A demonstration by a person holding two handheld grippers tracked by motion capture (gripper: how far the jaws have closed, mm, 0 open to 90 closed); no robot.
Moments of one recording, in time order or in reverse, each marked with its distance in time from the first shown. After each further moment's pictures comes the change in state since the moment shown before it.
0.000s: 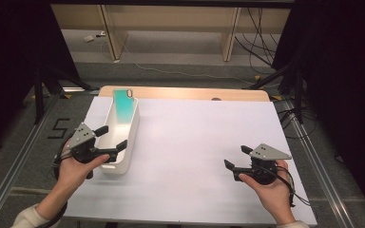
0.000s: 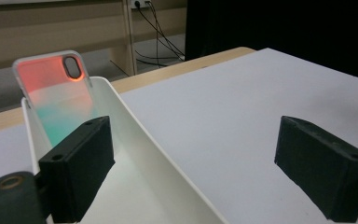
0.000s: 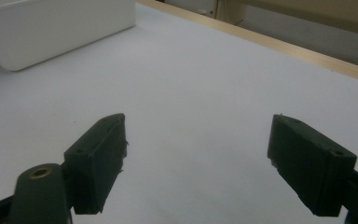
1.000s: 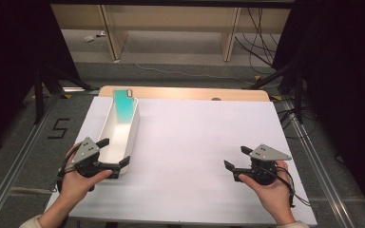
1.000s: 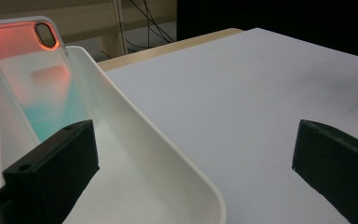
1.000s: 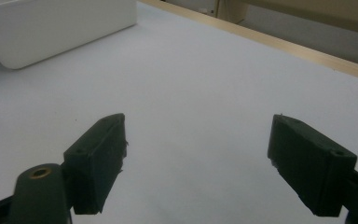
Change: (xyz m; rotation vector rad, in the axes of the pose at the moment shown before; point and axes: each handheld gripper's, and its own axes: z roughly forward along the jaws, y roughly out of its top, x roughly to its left) left arm -0.014 -0.028 -0.005 0.029 -0.017 0.019; right arm 0.001 -0.001 0.000 0.003 0.002 -0.001
